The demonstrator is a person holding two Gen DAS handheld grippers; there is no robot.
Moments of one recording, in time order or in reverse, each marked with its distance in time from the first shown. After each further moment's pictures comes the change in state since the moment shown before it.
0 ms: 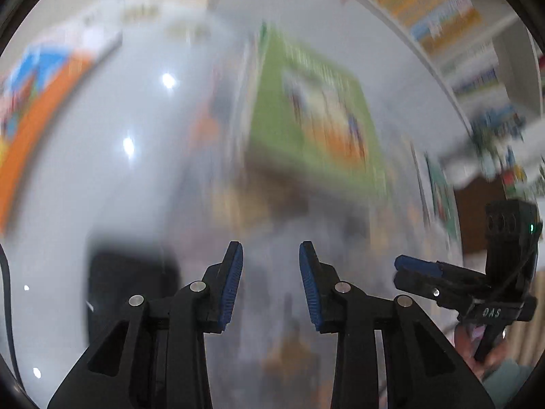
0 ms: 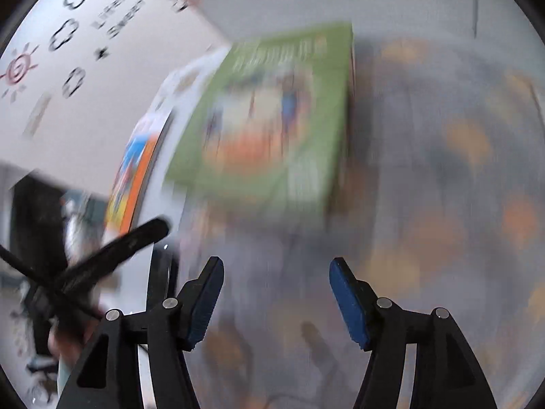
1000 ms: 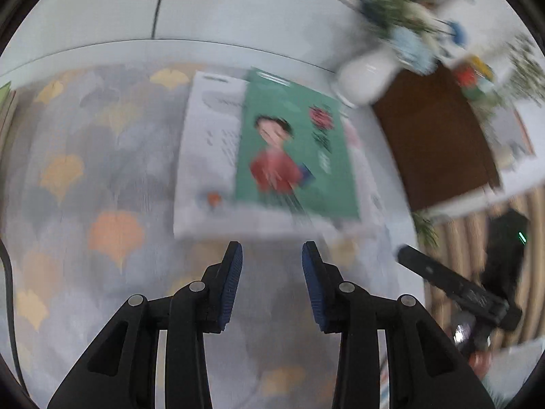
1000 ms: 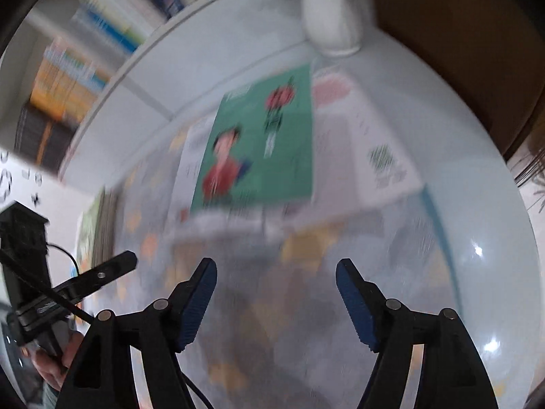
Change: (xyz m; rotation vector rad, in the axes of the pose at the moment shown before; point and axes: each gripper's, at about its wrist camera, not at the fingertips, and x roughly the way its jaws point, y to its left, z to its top) left arm 0.187 -0.391 0.019 0.299 0.145 -0.054; right arm -0.255 -0.354 -0.106 0.465 -0.350 -0.225
